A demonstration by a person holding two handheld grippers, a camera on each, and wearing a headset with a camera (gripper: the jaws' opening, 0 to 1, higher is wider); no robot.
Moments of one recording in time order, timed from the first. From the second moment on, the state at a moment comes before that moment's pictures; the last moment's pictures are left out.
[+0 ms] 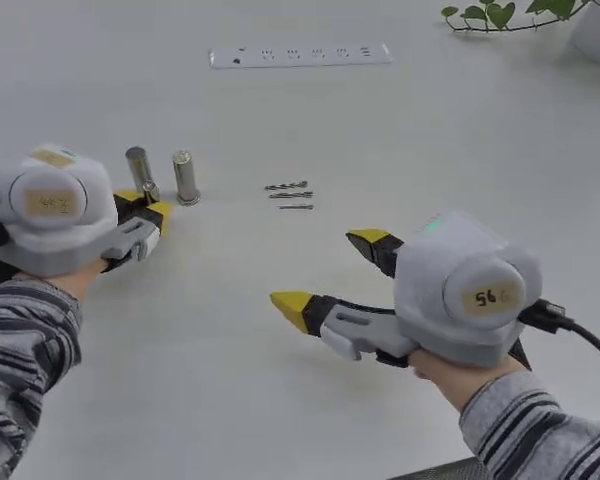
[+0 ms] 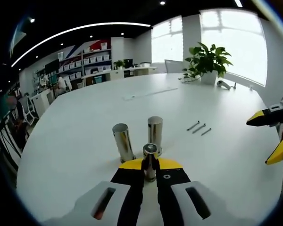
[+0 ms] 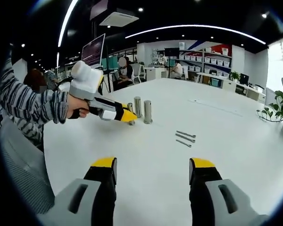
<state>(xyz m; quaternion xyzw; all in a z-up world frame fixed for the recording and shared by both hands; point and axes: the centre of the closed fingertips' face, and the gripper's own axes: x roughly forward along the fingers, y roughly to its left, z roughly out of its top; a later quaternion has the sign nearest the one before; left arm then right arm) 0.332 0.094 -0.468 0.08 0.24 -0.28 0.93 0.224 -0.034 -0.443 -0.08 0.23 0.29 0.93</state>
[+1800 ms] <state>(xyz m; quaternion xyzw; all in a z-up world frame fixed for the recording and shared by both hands) 0.276 0.035 -0.474 0.07 0.25 -0.32 0.91 0.231 -0.058 -0.451 -0.05 0.26 0.25 0.93</state>
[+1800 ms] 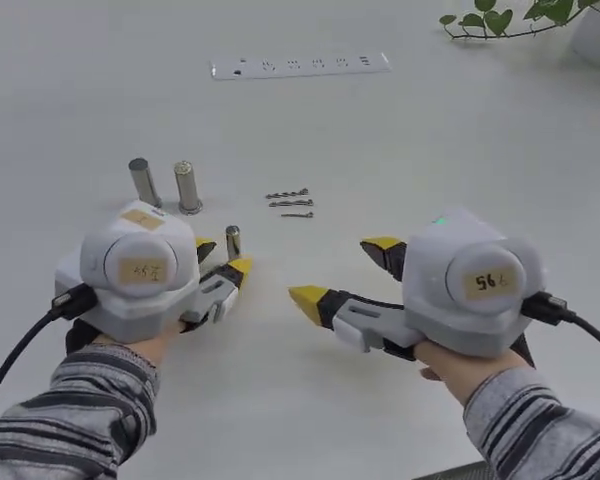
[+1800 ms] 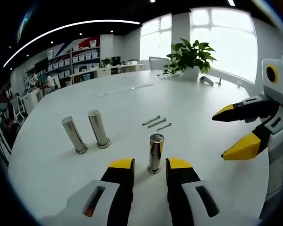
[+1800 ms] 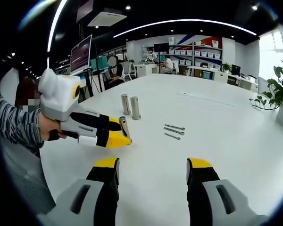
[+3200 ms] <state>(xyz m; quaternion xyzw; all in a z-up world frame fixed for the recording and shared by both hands) 0.234 0.081 -0.426 0.06 0.23 -0.29 0.92 0.310 -0.047 -0.474 -0.22 0.42 0.42 0.78</state>
